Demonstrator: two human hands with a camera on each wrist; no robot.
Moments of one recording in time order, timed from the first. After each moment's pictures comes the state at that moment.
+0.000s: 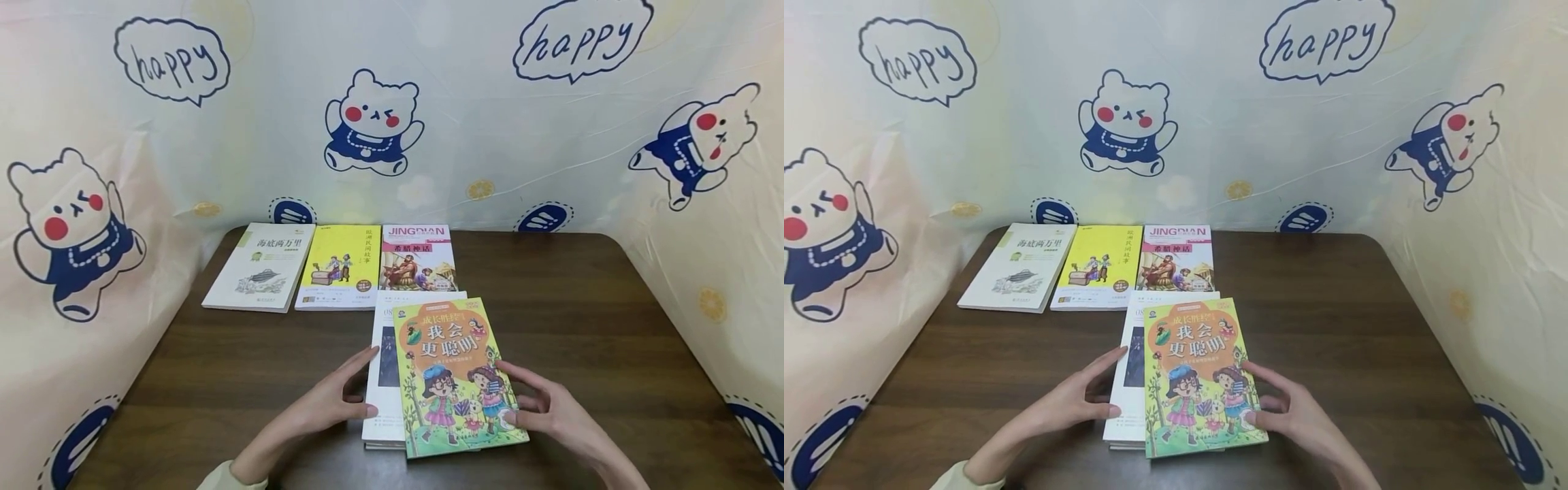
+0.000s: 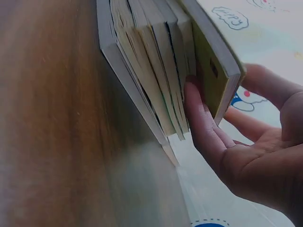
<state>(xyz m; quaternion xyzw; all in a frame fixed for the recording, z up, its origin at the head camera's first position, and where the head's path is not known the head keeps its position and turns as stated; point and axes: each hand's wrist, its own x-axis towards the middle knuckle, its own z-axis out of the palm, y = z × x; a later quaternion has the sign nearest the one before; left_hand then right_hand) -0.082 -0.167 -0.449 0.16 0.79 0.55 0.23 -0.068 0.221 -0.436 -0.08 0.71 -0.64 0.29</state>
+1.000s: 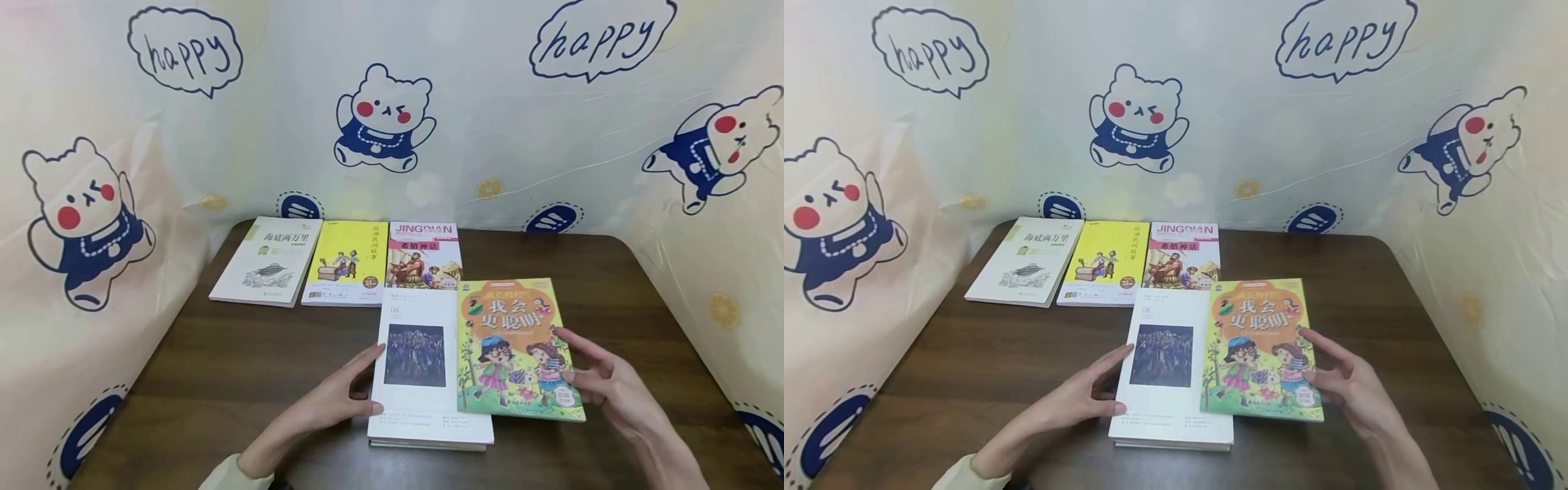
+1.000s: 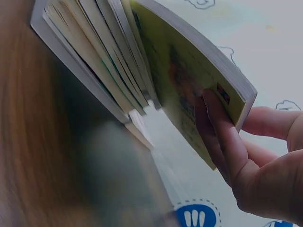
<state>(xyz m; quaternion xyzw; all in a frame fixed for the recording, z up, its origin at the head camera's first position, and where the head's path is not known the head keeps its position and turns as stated) -0.081 -0.168 -0.452 0.17 0.80 0.54 0.22 -0.095 0.278 -0.412 -0.02 0.67 -0.70 0.23</state>
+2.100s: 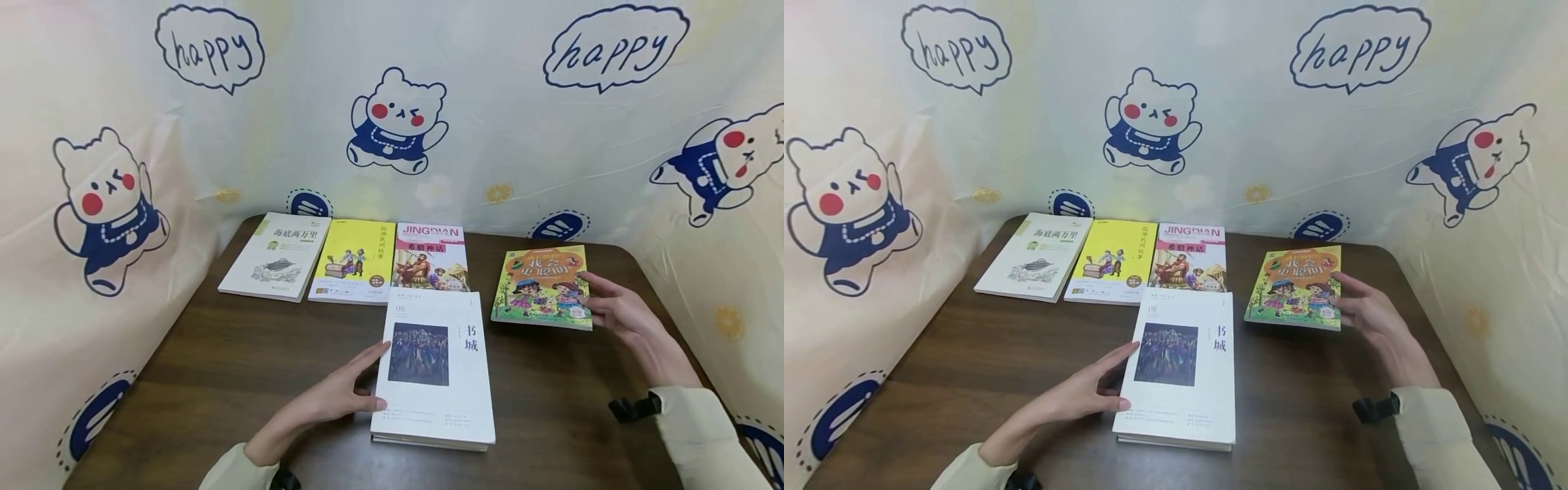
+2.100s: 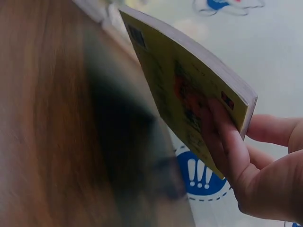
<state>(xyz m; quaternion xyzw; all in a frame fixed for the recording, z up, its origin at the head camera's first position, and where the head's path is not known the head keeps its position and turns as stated) -0.082 -0.171 -0.451 0.17 0.82 0.51 0.21 -0.222 0.322 -0.395 0.09 0.63 -0.74 0.22</state>
